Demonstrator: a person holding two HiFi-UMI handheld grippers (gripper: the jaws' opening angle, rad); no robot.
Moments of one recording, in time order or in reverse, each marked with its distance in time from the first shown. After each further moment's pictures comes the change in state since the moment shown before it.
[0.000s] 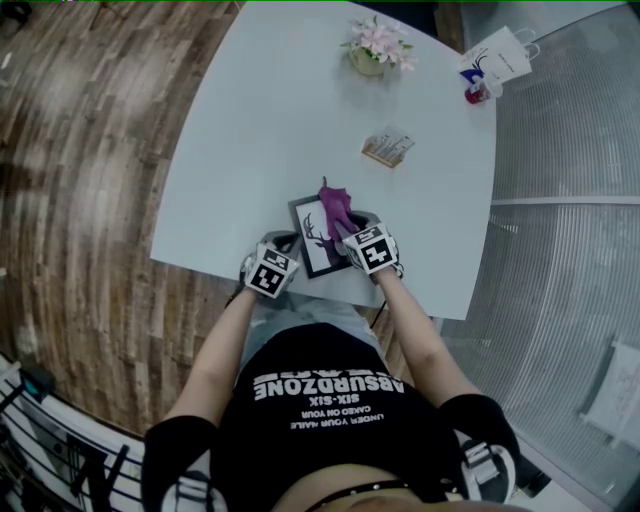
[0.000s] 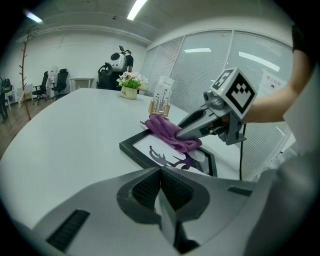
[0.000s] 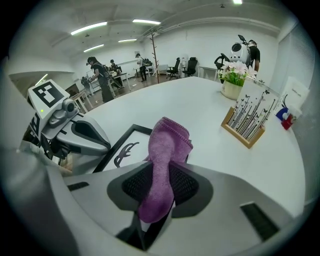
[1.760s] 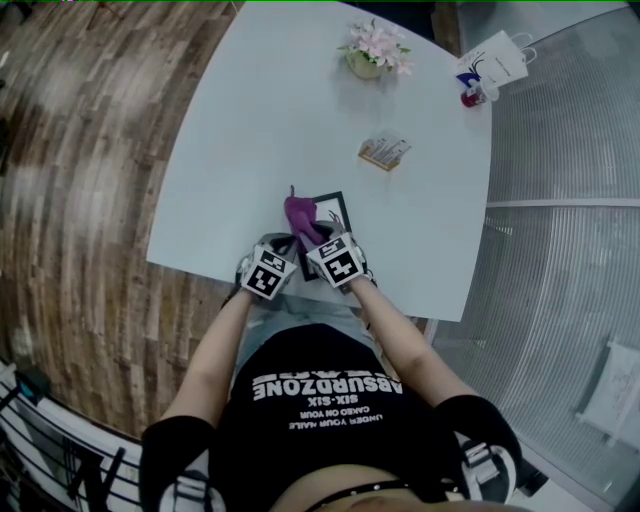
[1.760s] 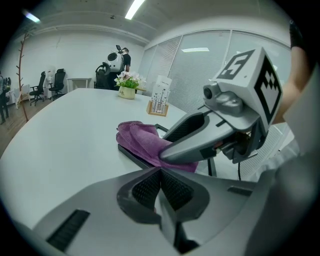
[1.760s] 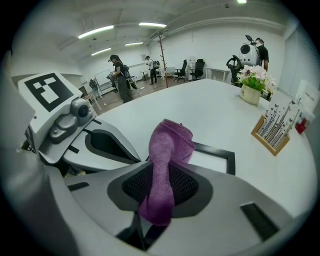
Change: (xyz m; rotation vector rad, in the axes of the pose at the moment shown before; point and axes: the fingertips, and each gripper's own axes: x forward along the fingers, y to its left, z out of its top) left arm -0.001 0.001 0.000 0.016 0.006 -0.020; right arm 0.023 0.078 0.026 -0.028 -0.027 0.081
